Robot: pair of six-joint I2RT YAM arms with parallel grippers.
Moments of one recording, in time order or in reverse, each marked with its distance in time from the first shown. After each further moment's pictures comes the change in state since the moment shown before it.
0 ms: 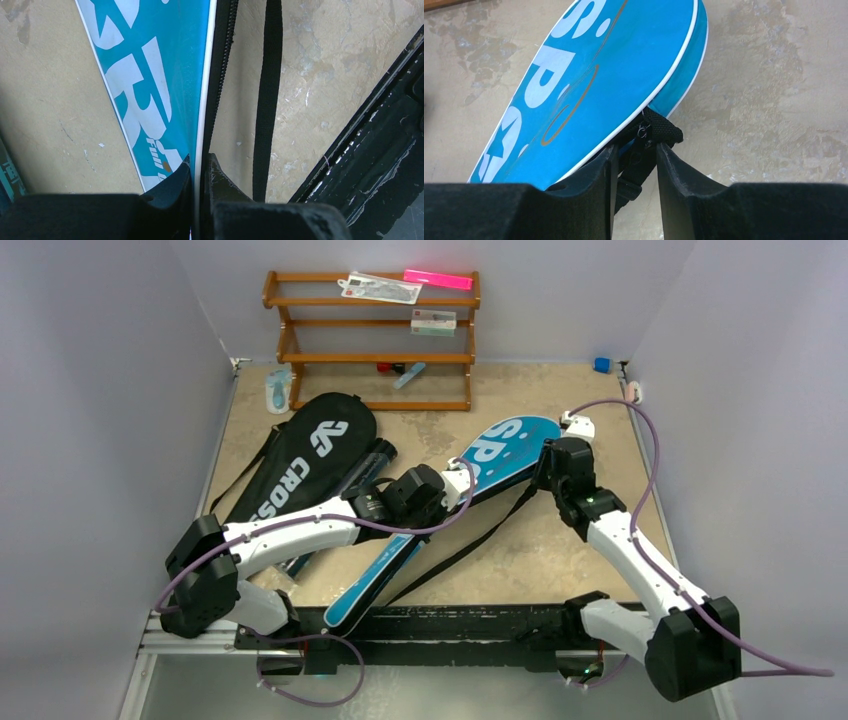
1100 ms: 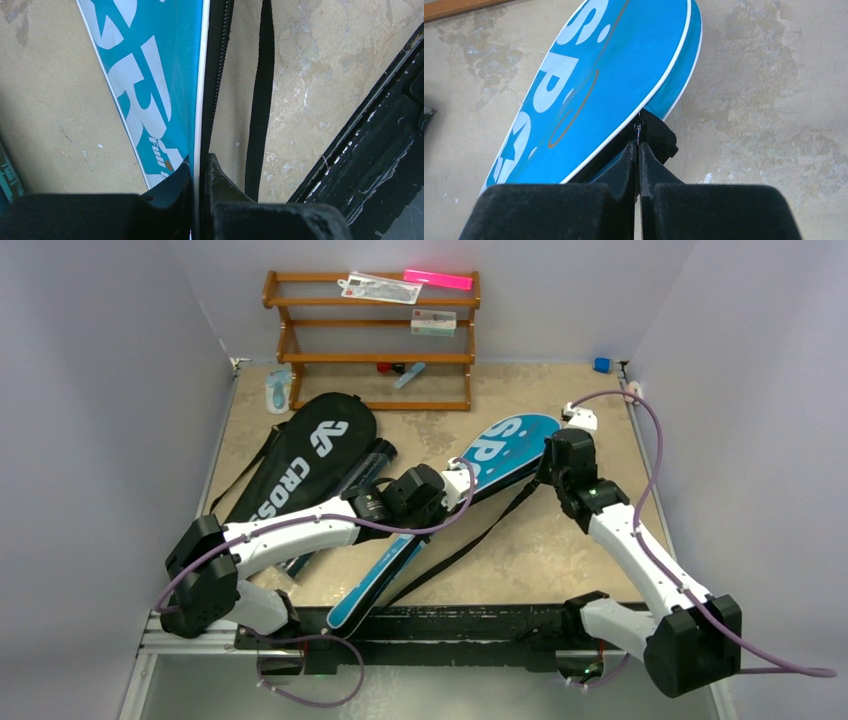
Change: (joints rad) left arm 0.000 0.000 0.000 0.003 0.005 0.000; right arm 0.001 0.018 0.072 -0.055 0.008 0.020
